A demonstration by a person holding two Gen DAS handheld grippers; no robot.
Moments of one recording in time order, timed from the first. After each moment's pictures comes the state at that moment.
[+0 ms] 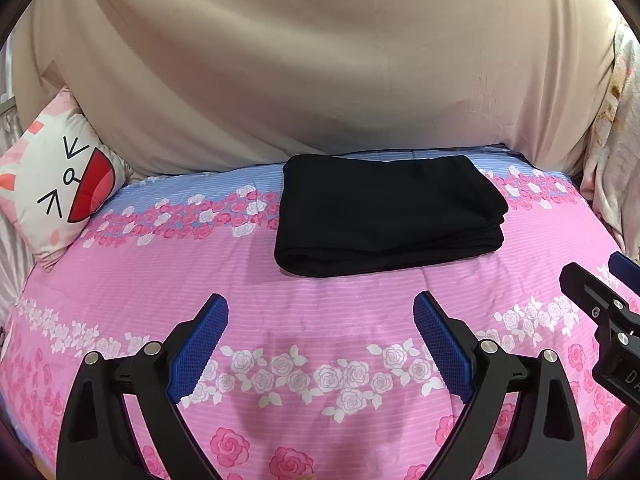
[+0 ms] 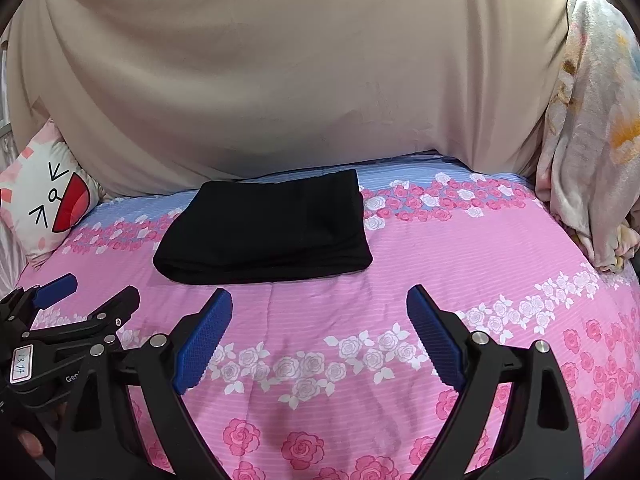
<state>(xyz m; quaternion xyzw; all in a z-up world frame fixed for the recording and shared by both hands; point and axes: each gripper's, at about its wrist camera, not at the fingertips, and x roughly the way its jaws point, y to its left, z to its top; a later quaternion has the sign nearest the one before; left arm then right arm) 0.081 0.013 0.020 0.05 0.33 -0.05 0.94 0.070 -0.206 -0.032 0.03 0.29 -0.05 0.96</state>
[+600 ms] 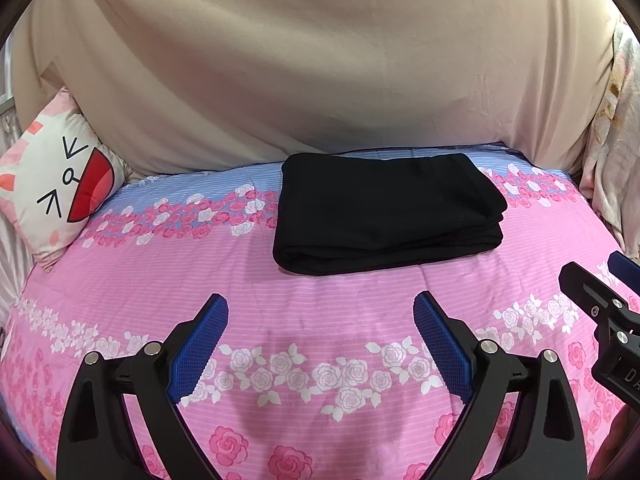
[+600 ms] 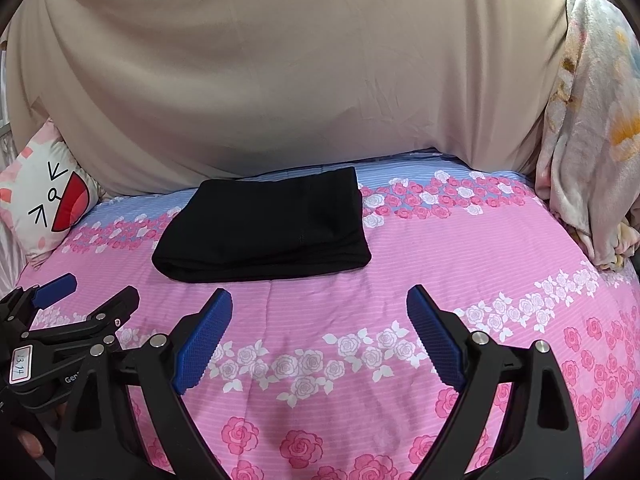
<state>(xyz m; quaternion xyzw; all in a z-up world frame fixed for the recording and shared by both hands) 0.080 0.013 0.019 0.05 0.33 -0.05 0.94 0.070 -0.207 -0.033 0.04 0.29 -0.05 0.95</state>
